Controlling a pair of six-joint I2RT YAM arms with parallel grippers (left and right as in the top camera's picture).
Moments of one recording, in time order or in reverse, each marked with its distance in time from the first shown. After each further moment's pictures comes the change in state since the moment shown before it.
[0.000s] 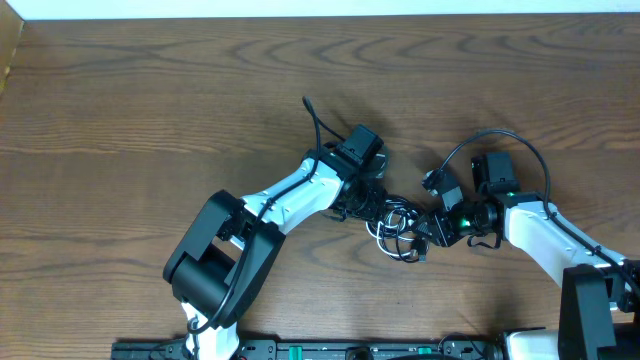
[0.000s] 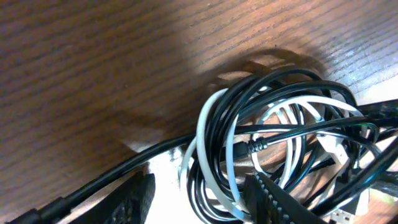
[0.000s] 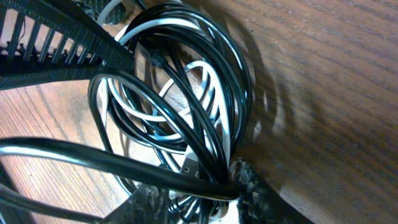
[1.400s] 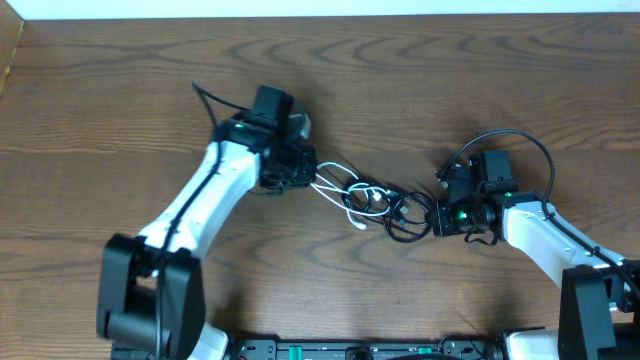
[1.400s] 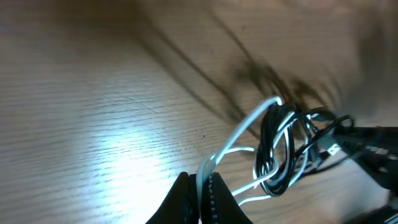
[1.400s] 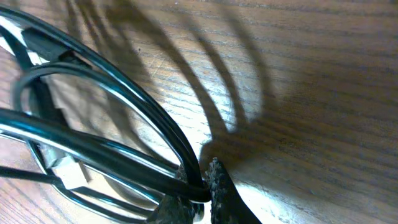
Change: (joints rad) left arm 0.362 -0.272 0.000 -0.221 0.011 -0.002; right arm 0.011 -0.001 0.000 0.050 0.209 0.333
